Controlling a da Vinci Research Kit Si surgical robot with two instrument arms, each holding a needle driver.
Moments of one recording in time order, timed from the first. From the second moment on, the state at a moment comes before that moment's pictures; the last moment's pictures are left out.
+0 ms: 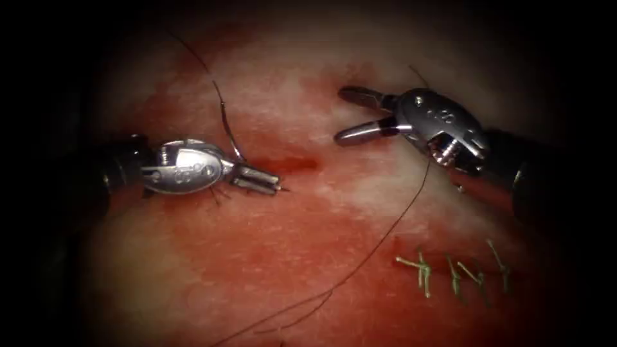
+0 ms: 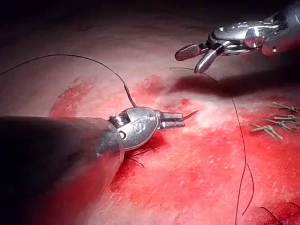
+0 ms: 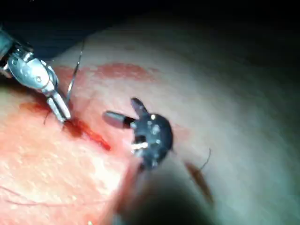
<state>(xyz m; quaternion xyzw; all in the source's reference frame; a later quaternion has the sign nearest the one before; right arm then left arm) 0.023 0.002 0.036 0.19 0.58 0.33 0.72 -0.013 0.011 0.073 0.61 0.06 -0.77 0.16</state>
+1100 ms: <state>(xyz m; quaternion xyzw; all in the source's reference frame) 0.033 -0.001 0.035 0.48 0.61 0.35 0.53 -0.015 0.009 0.069 0.65 0.05 -0.71 0.26</state>
